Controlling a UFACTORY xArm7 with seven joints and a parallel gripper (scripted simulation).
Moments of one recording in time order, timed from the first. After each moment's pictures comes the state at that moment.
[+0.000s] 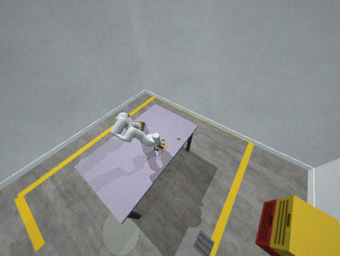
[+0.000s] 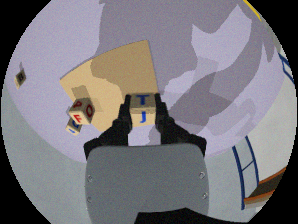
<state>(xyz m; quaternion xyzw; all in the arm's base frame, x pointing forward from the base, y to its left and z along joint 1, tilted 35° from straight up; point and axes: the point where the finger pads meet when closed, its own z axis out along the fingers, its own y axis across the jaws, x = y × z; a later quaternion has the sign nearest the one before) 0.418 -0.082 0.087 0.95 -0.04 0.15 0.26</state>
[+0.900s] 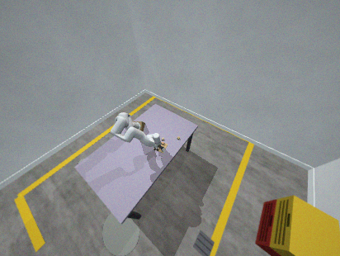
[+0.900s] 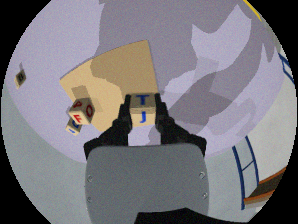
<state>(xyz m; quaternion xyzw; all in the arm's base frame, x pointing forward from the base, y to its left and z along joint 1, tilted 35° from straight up) 0.418 -0.082 0.087 0.95 -0.04 0.15 0.26</state>
